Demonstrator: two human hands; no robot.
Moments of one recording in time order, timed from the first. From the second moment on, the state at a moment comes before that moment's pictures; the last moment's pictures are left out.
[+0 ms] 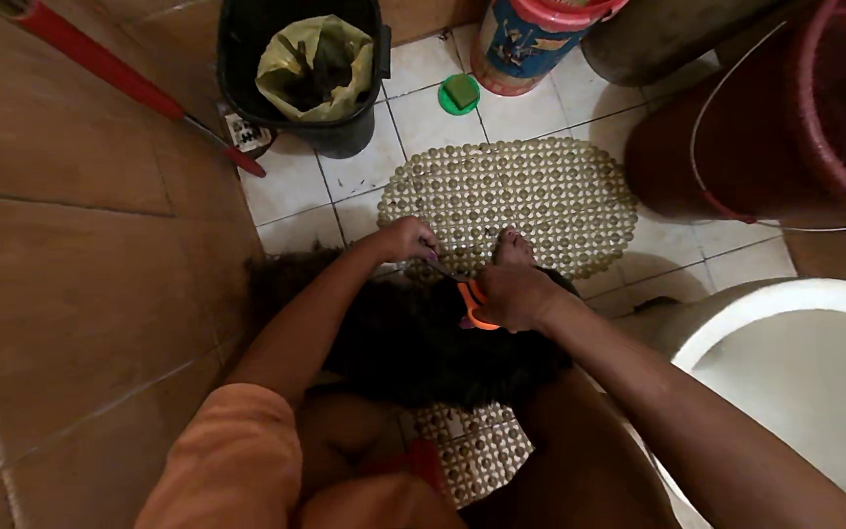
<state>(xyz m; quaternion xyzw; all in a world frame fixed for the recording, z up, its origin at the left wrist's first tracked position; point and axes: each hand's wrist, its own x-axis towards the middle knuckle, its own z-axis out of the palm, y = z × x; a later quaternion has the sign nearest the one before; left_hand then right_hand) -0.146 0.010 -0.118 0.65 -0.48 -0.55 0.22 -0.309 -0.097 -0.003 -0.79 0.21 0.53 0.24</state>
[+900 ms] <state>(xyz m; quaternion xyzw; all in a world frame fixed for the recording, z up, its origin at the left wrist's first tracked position) 0.001 -0.037 -0.029 0.93 -0.34 -0.05 0.17 -0.373 -0.109 -0.012 -0.75 0.39 0.32 0.44</state>
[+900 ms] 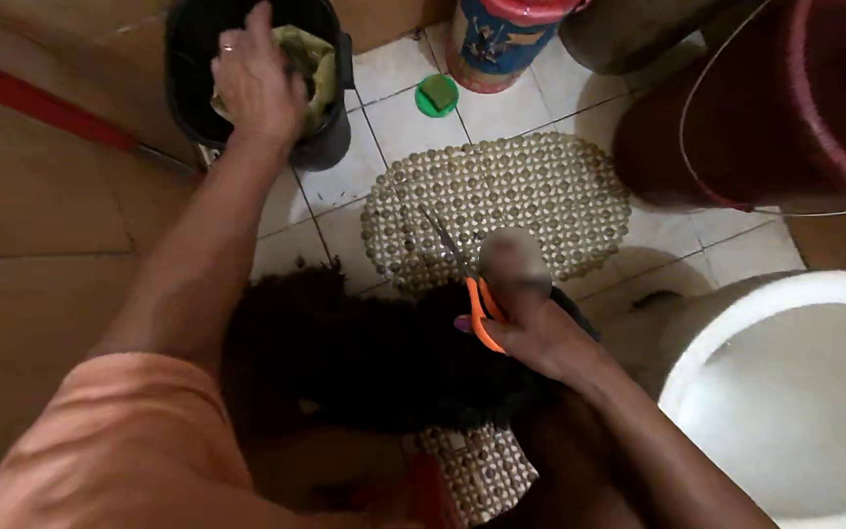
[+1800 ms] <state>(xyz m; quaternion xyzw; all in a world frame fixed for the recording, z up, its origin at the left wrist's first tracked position) -0.208 0.021 -0.164 0.70 -0.14 -0.69 0.11 -0.381 -0.115 -0.003 -0.76 0.39 0.38 0.37</state>
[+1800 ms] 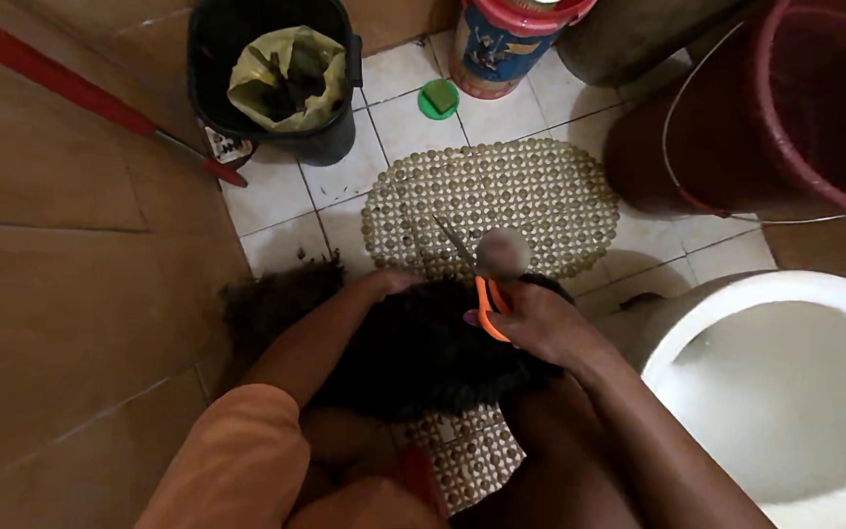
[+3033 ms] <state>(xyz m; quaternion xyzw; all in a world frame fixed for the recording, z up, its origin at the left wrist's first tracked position) -0.185 0.015 -0.154 0.70 -0.34 -0.61 0.14 -0.284 -0.083 -0.006 -0.76 0.16 0.61 0.12</state>
